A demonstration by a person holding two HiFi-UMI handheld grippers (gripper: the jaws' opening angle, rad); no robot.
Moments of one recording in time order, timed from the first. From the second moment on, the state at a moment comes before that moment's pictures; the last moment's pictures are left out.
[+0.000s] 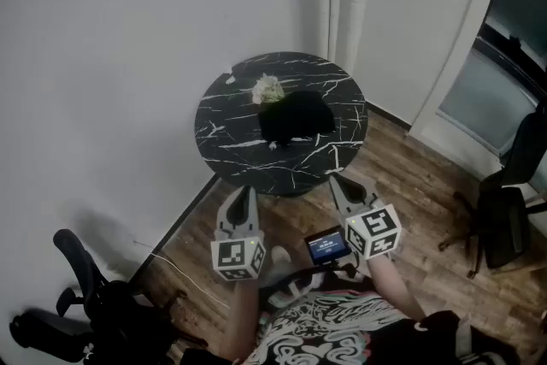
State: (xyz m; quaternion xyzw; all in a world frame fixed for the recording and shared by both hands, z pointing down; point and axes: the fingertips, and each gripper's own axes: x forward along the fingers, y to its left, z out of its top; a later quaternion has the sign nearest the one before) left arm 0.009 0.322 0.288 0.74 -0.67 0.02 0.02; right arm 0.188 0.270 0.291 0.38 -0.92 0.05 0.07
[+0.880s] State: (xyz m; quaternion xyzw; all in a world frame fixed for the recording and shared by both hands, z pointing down) left arm 0.020 0.312 0.302 0.75 -0.66 0.03 0.04; right arm 0.203 0.260 0.308 0.39 -0.92 0.07 0.07
